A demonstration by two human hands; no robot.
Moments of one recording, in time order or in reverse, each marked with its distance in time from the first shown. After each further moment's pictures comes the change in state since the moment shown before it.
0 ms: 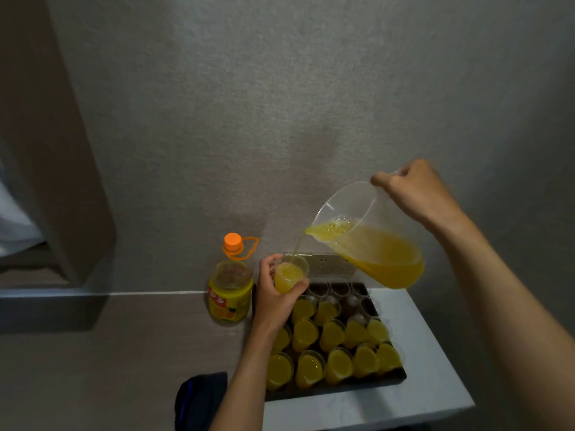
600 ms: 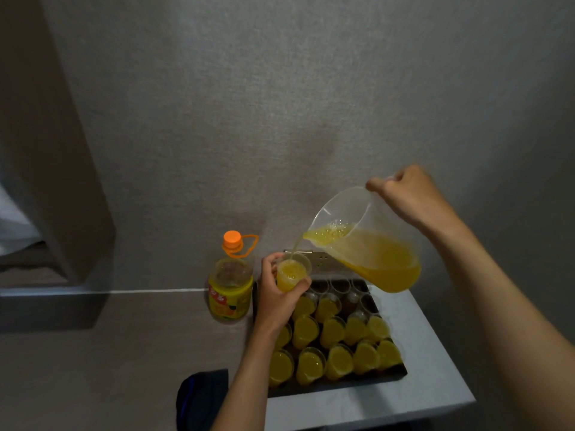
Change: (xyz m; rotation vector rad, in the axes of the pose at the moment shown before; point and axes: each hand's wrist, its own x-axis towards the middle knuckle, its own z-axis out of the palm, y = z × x) left_hand -0.005 0.005 0.005 0.004 -0.003 -0.001; right_hand -0.003 0.009 0.009 0.028 -0.041 0.014
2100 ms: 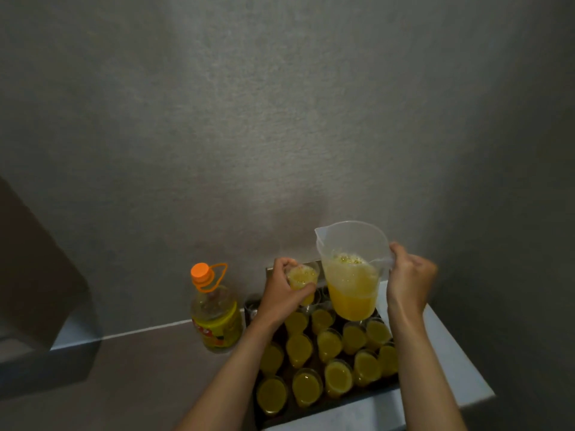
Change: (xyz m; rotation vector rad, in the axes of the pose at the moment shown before) left_hand 0.058 0.008 0.068 0.373 -0.274 -0.102; right_hand -0.031 0.141 0.055 0.719 0.559 0.462
